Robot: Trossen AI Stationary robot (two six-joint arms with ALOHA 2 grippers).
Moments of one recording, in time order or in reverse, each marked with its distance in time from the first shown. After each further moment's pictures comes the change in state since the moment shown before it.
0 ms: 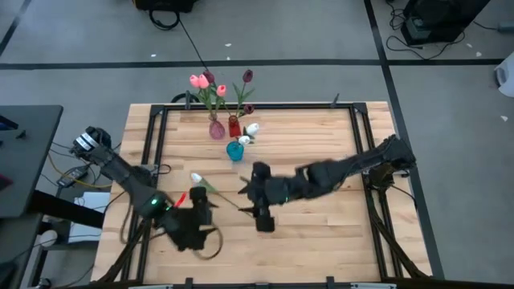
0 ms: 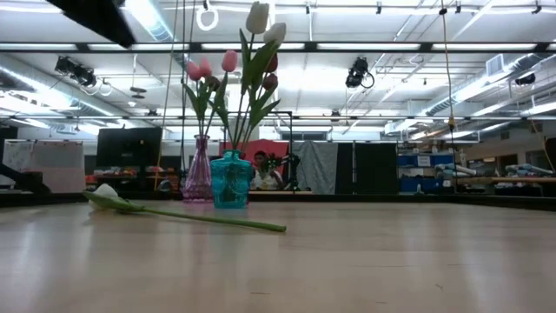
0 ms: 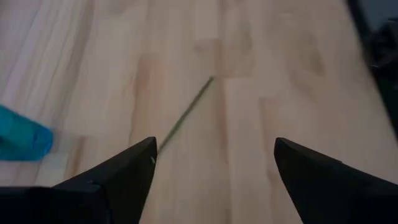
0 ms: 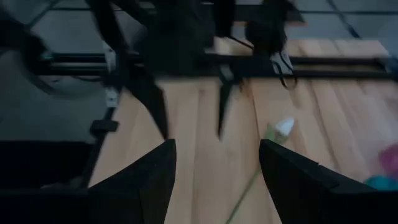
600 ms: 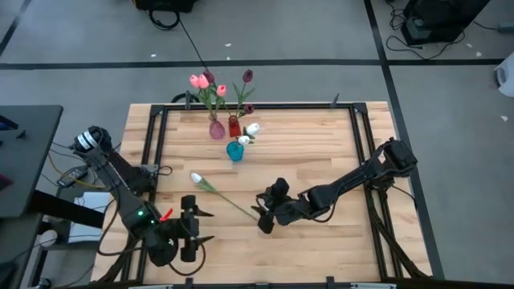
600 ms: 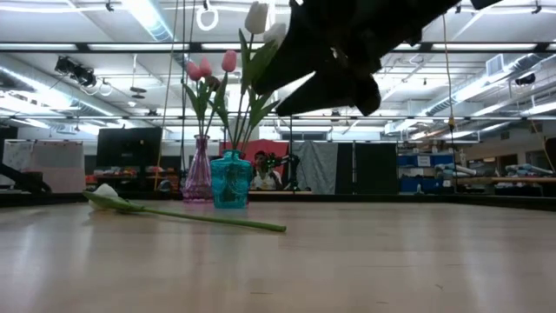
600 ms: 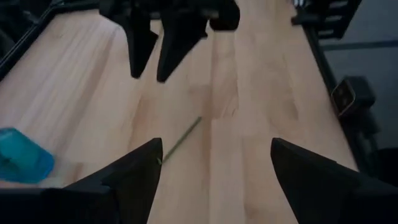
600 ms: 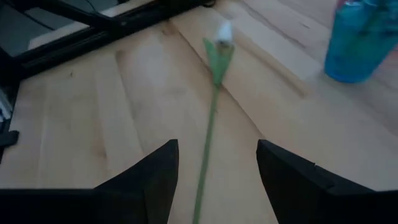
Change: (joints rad) left arm -0.174 -0.004 0.000 0.080 -0.238 -0.101; right arm 0.077 0.001 -0.675 0.581 0.359 0.481
